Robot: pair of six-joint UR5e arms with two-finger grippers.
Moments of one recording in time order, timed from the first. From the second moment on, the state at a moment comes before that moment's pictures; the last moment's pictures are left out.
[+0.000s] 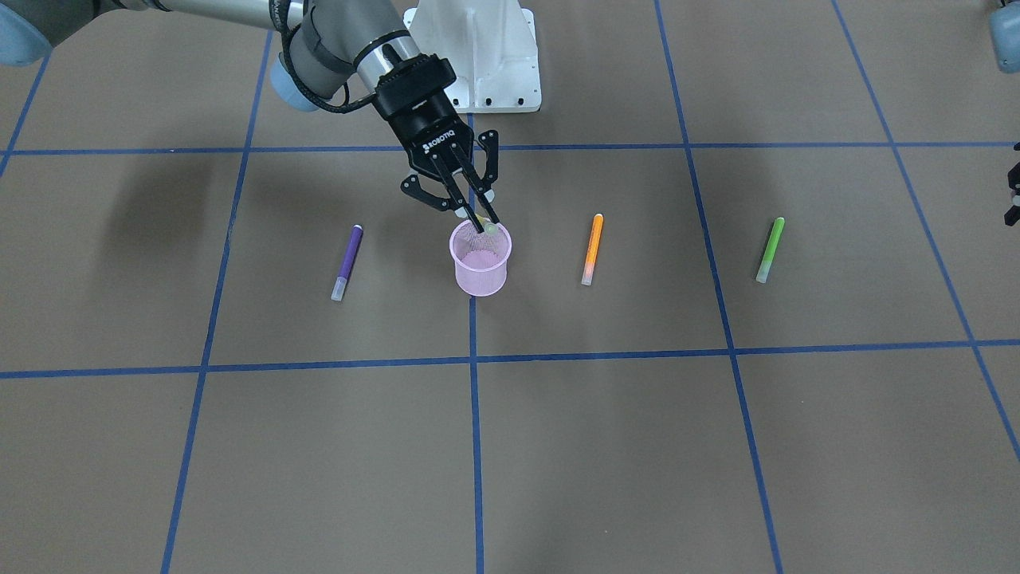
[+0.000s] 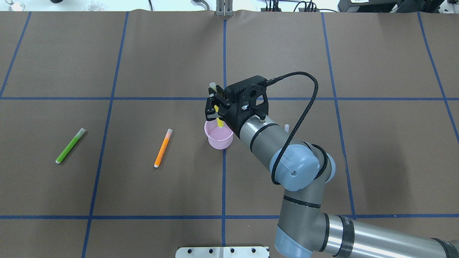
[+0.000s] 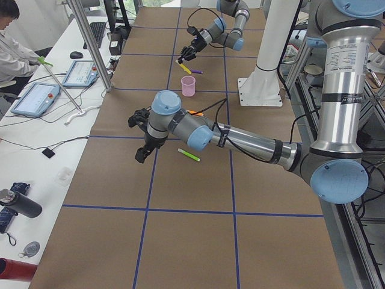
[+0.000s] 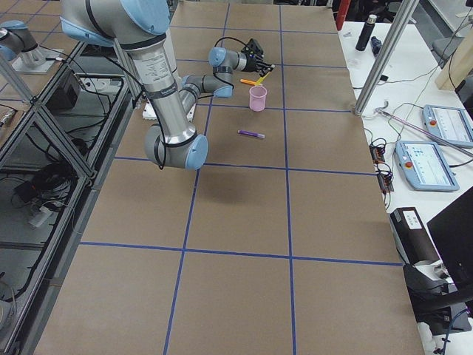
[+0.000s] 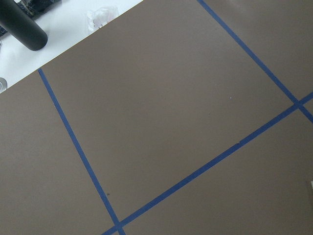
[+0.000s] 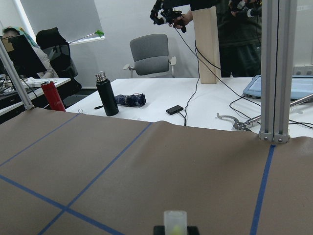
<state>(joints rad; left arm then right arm) -1.43 -1.58 -1.82 -1.91 -2.26 0.08 0.34 -0.98 1.68 -0.69 1.05 0.82</state>
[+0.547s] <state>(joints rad) -1.43 -1.58 -1.82 -1.91 -2.26 0.08 0.30 -0.97 1.63 -0.69 0.99 0.82</state>
